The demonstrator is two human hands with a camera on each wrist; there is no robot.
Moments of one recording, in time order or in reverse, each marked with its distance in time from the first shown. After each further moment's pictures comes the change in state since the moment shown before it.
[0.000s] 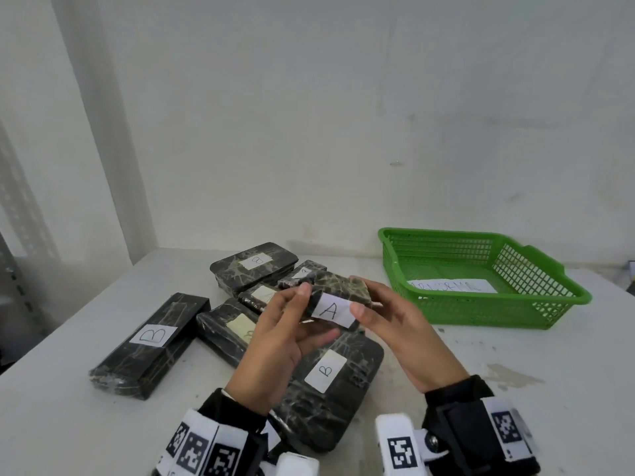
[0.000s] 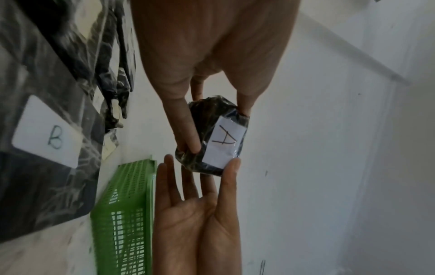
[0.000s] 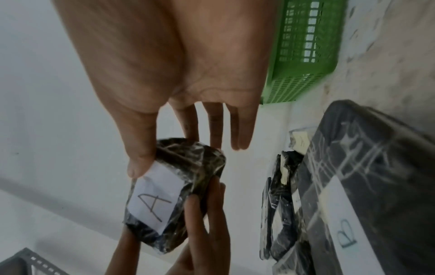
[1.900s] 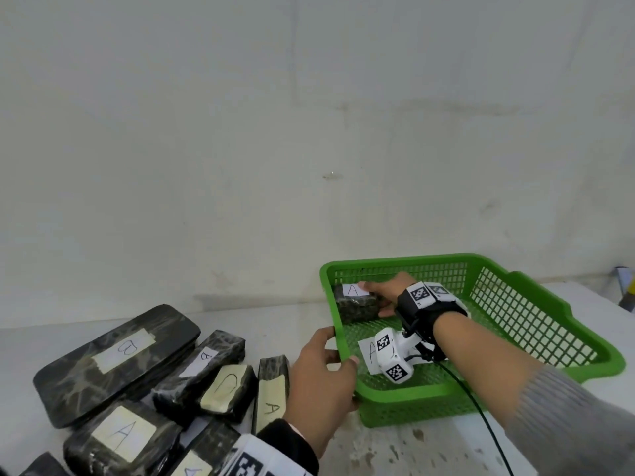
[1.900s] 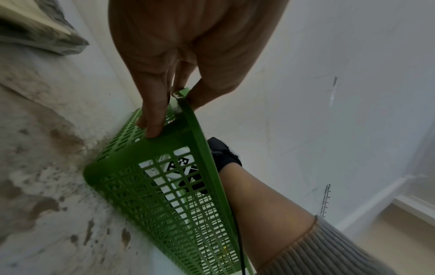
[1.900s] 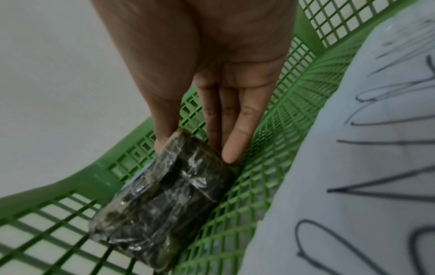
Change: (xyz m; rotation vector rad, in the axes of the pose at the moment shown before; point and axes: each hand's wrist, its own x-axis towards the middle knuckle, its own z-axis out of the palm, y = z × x) left_hand 0.186 -0.109 0.105 0.462 0.009 -0.268; right_hand 0.254 0.081 -0.205 -0.447 0.426 0.663
